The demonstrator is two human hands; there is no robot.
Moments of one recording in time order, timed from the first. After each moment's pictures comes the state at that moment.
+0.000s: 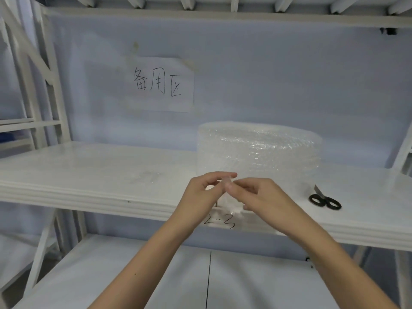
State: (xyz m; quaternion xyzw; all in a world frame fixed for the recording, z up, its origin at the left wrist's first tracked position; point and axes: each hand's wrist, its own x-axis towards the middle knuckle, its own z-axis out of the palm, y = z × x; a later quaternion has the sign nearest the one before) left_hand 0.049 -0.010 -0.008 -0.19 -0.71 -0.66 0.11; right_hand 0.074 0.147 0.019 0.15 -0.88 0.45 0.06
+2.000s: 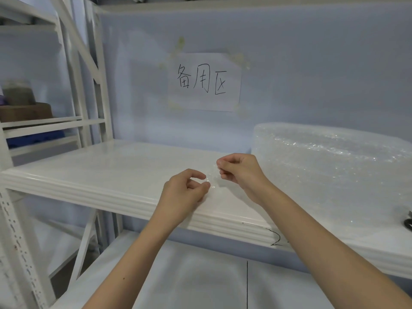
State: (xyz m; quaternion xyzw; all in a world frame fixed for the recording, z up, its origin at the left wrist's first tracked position) left_hand -0.005 -0.163 -0.025 -0.02 -0.79 -0.57 0.22; right_hand -0.085 -0.006 0.009 0.18 -0.71 0.68 0.03
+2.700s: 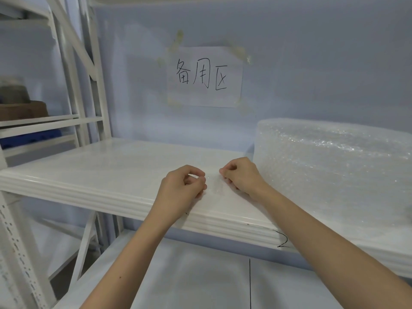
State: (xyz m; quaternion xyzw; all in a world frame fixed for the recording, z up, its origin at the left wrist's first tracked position) left_hand -0.012 -0.173 -0.020 -0.01 -0.79 -0.58 0.21; right_hand -0.122 -0.013 -0.014 0.14 -0.87 0.47 0.11
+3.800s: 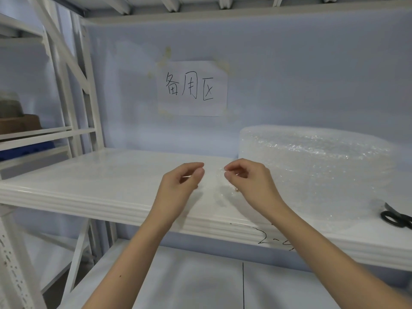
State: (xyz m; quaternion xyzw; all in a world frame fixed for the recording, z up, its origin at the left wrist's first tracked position) left_hand 0.000 -0.149 -0.007 -0.09 -0.73 -0.64 0.24; right_hand -0.034 0.031 0.009 0.20 -0.81 0.51 0.22
